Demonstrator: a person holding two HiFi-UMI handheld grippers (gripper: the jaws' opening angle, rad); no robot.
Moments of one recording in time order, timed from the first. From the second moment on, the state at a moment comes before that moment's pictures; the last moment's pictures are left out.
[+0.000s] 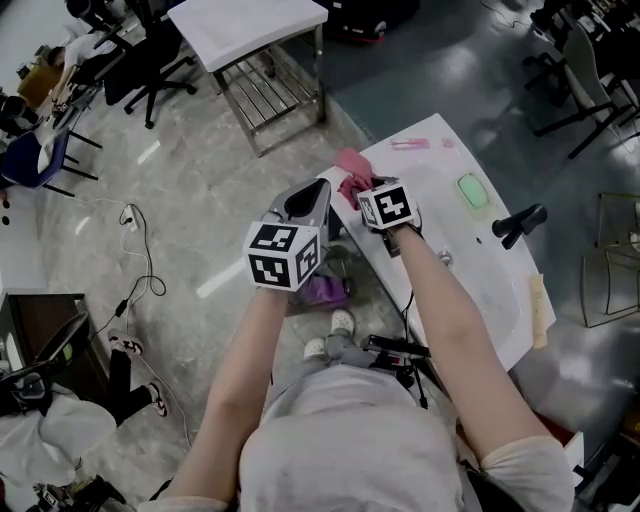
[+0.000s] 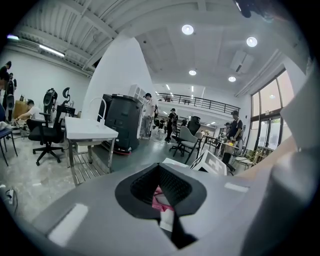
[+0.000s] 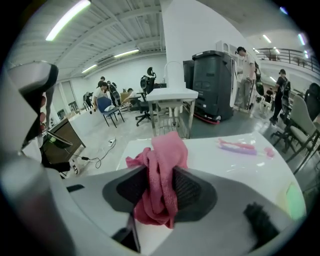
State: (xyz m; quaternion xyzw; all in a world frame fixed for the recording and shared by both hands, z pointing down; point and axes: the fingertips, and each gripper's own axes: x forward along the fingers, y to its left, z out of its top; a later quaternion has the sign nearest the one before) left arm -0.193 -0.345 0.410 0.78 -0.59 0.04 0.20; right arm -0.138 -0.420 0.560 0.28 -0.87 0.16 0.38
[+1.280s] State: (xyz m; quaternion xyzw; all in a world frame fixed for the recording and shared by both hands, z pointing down) left arm -0.175 -0.302 0.358 0.80 -0.58 0.03 0.16; right arm -0.124 -0.380 0.458 0.34 -0.87 0.07 0.34
